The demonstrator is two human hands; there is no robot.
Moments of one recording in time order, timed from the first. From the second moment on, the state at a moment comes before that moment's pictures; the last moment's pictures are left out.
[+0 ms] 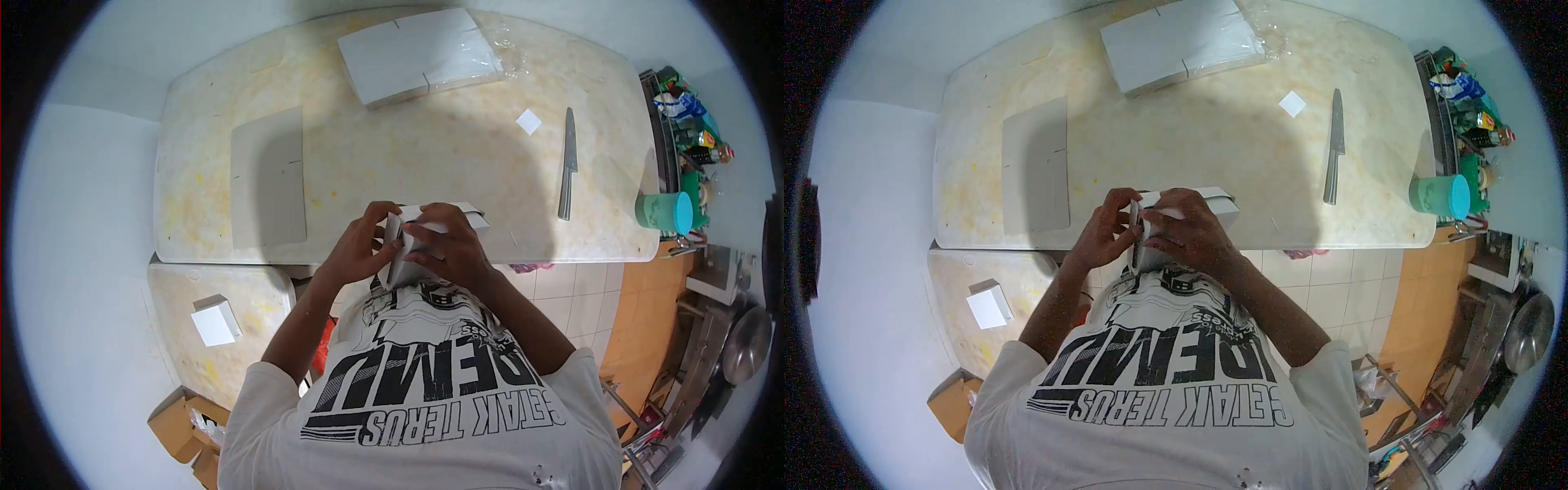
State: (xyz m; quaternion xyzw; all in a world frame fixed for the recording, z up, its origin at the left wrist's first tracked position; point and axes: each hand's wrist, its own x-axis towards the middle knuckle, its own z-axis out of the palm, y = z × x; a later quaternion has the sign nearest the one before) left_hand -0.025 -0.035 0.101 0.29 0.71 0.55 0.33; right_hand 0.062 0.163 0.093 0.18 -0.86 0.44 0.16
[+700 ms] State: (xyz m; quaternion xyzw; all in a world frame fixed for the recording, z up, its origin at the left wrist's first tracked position) left_hand -0.017 -0.059 0.059 0.22 0.79 0.53 0.21; right_hand 0.046 0.205 0.085 -0.01 -0.74 0.67 -0.03
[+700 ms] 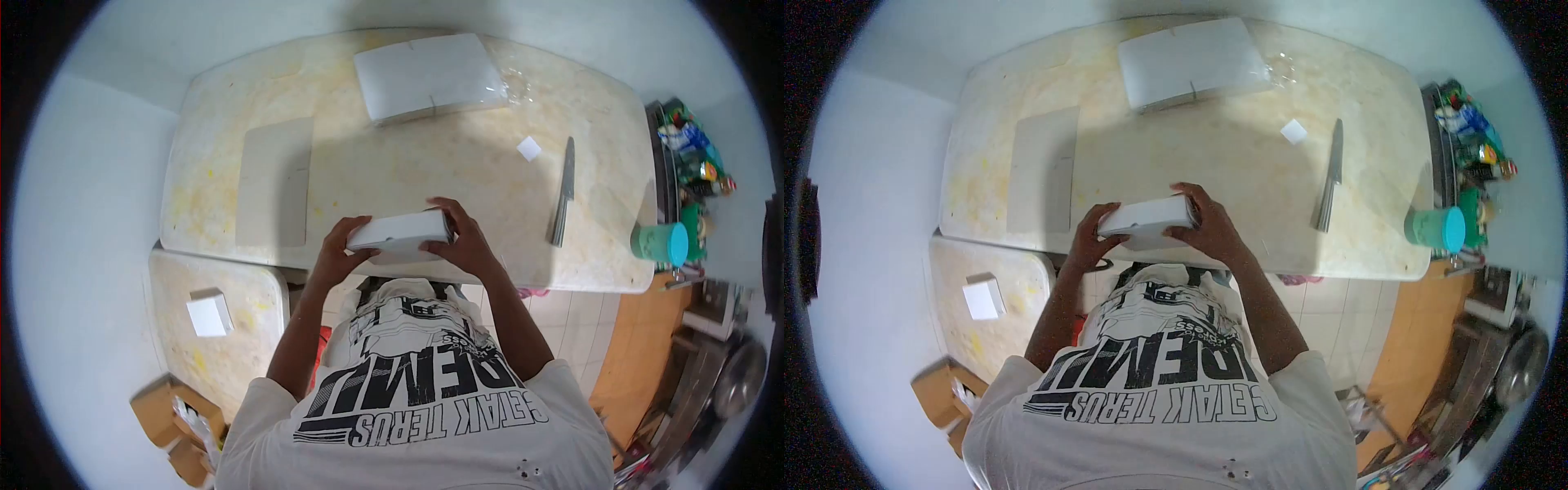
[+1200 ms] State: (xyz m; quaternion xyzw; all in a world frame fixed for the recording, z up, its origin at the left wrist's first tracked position) left_hand 0.098 -0.269 0.061 -0.05 0.98 0.08 -0.19; right_hand 0.023 0.093 0.044 0.34 -0.79 0.45 -0.23
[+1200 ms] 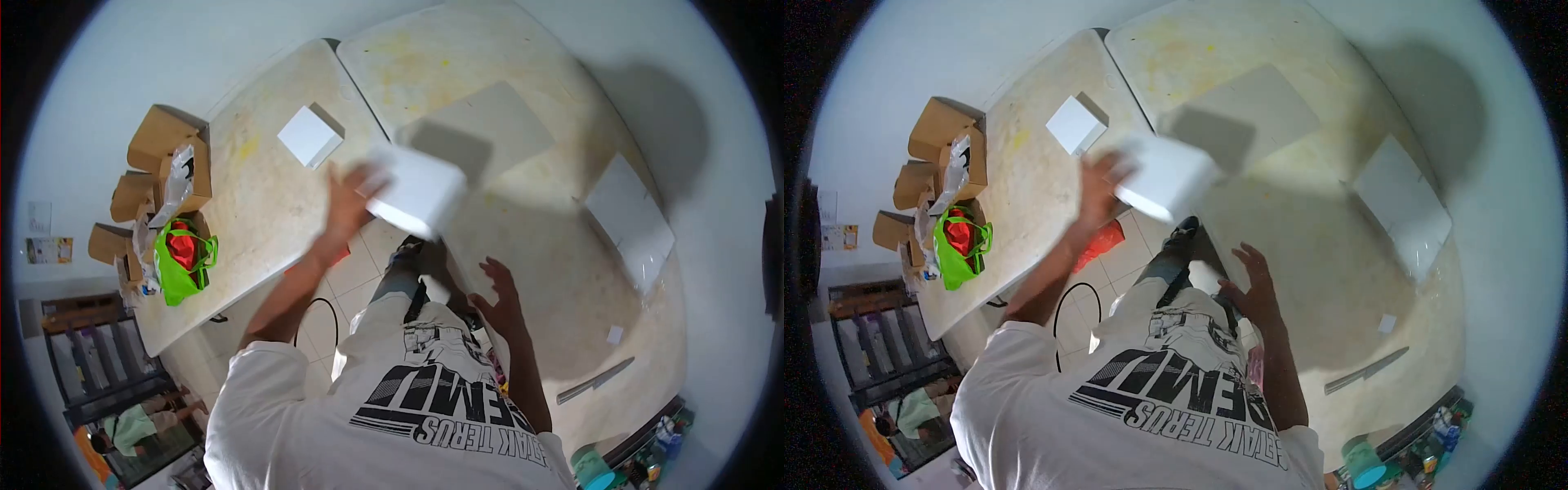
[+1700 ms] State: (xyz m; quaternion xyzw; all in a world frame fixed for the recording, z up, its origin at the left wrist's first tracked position) left_hand 0.118 -0.609 0.031 -0.07 1.00 0.04 0.00; right_hand 0.031 -0.023 -0.008 0.09 -0.84 0.45 -0.30
